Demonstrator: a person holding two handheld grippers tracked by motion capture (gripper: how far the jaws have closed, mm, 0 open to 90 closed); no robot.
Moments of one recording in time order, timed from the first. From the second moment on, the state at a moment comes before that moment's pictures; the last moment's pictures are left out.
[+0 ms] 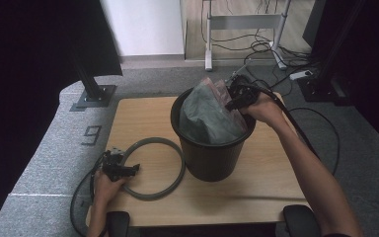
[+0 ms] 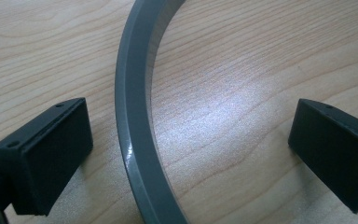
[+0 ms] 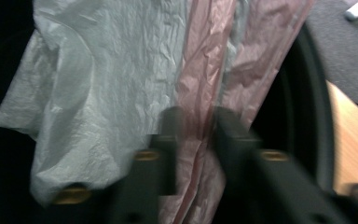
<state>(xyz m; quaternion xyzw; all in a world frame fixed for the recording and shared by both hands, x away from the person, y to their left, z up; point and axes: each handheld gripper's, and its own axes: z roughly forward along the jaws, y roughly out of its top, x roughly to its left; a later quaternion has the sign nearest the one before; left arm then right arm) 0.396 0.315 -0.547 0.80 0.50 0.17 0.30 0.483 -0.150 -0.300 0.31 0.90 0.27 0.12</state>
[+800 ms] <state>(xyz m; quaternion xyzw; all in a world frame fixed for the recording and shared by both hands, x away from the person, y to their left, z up) 0.396 0.315 -0.547 0.80 0.50 0.17 0.30 0.498 -0.127 -0.298 0.32 0.90 0.24 0.17</state>
